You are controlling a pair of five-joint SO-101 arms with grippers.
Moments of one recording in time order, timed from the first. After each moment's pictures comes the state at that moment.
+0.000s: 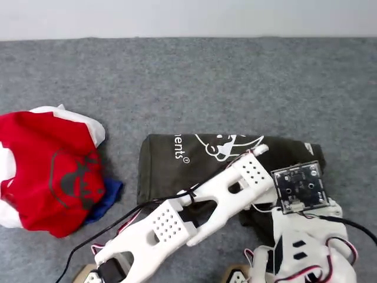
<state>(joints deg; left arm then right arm) 52.6 58.8 -53.1 99.7 -16.2 11.5 -83.0 28.6 96.4 29.8</state>
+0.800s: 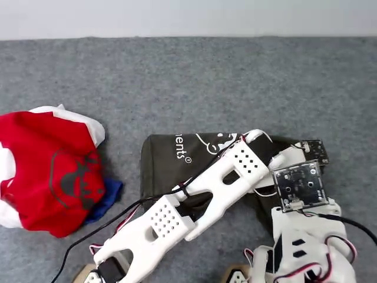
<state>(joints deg) 50.5 58.8 -62.9 99.6 -16.3 11.5 -83.0 29.7 96.9 29.8</state>
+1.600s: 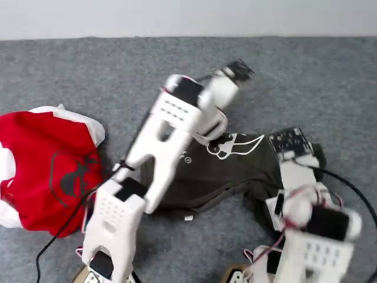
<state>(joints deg) 25.8 34.7 -45.3 99.5 -9.5 11.6 -59.3 38.8 99.6 30.8</state>
